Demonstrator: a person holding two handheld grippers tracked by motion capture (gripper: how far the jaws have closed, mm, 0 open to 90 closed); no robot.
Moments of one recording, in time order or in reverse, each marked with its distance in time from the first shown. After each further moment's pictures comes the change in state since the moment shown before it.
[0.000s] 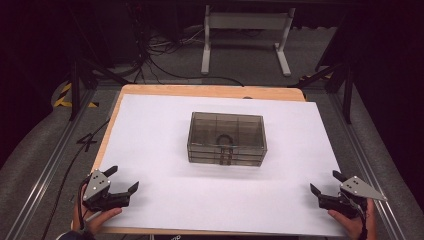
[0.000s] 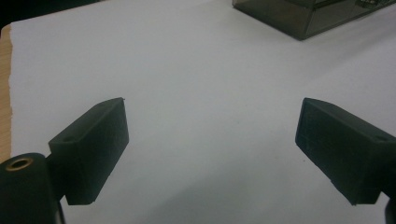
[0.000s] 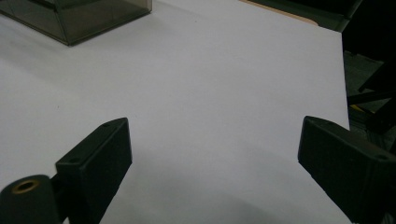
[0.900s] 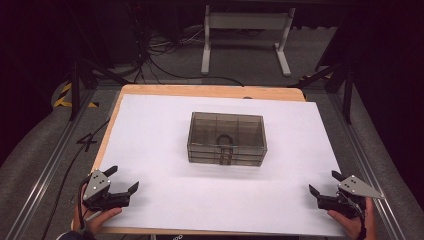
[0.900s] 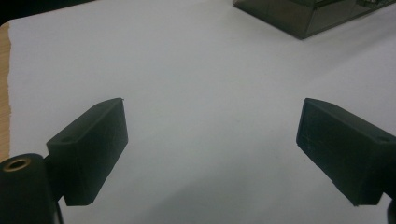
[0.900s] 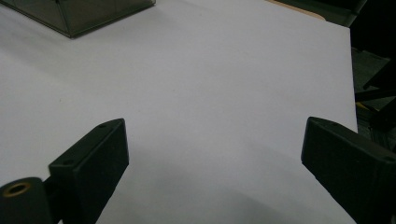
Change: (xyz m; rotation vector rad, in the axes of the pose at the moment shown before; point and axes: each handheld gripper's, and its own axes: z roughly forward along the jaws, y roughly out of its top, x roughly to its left) left arm 0.001 0.000 0.001 0.006 0.000 -0.009; right arm 0.000 0.001 0.002 0.022 0.015 -0.011
